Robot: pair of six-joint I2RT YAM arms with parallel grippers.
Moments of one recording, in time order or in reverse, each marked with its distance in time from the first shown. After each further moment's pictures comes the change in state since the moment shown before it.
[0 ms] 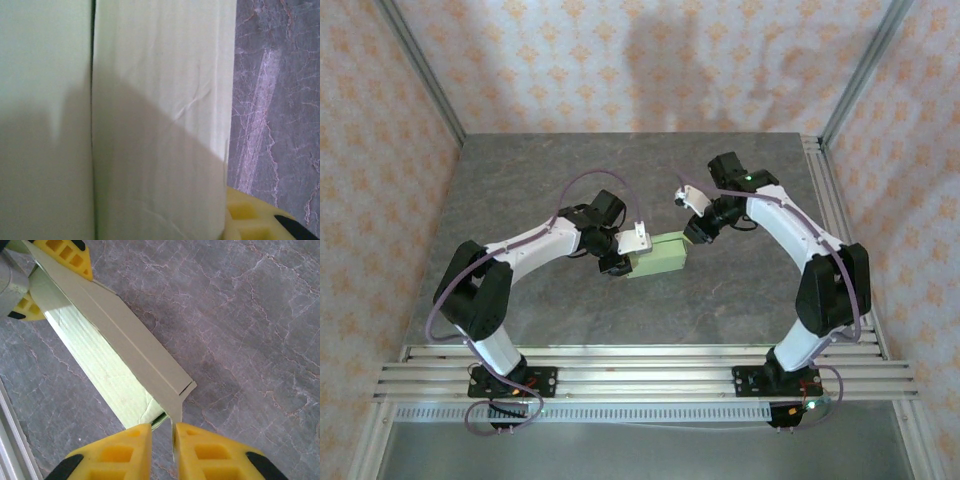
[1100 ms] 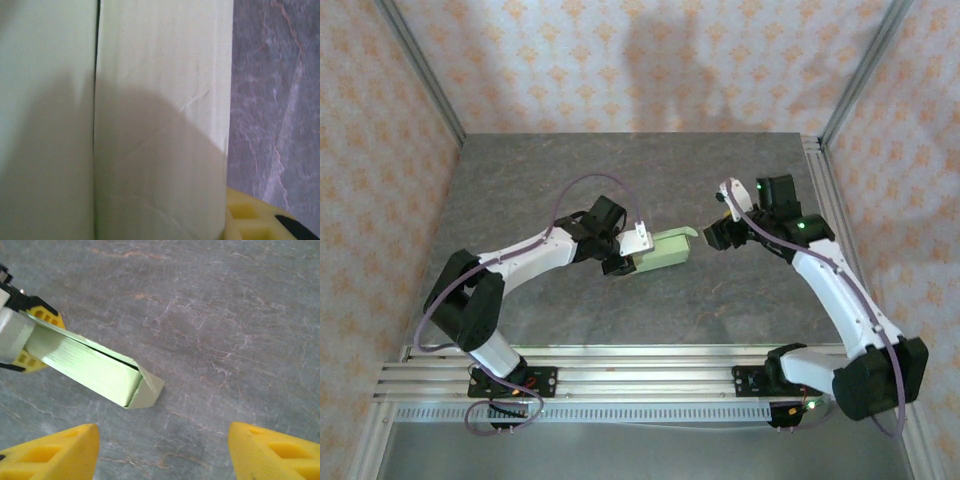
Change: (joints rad) left arm -0.032 -0.070 -0.081 0.126 -0.053 -0.078; right arm -0.093 -0.468 -0.305 0.254 0.097 0.276
